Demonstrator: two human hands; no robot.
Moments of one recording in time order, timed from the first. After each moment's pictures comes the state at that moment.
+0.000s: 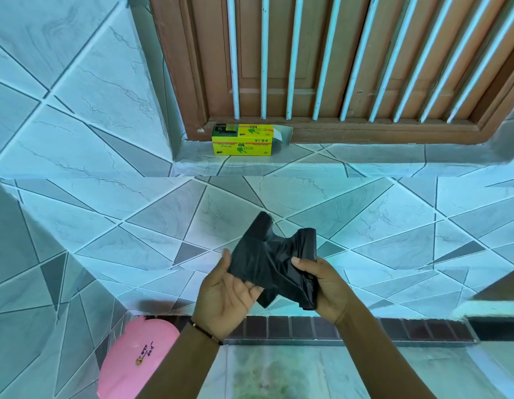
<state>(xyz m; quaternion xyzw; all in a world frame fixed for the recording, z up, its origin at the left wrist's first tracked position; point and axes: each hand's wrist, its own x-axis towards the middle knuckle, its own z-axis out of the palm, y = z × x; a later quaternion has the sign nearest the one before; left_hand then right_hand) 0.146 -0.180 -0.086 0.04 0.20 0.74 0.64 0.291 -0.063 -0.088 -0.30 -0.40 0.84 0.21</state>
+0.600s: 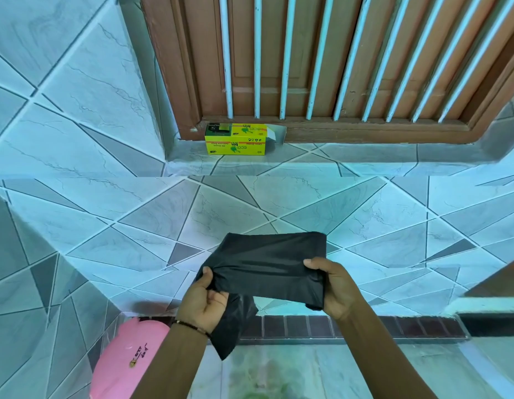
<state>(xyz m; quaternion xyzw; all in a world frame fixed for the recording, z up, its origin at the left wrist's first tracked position) 0.125 -0.180 -0.114 -0.14 0.32 0.79 0.51 0.308 -0.053 -0.090 -0.33 -0.31 0.86 0.24</state>
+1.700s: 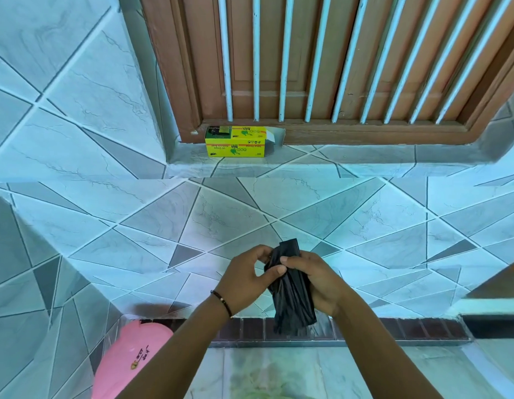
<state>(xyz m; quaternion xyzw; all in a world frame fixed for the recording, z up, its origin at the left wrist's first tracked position) 0.158 -0.149 -0.077 0.53 0.69 0.43 0.24 0.290 -0.060 -0.071 -0.30 -0.48 0.81 0.17</state>
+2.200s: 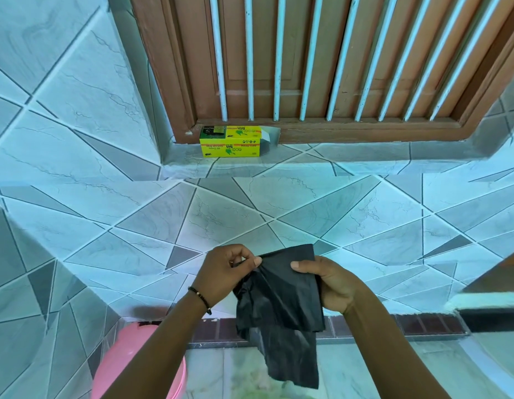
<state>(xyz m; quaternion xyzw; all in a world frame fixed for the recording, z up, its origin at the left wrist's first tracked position) 0.127 -0.154 -0.077 0.48 0.72 0.45 0.23 0.313 -0.039 -0.080 -0.32 -0.43 0.84 0.11</state>
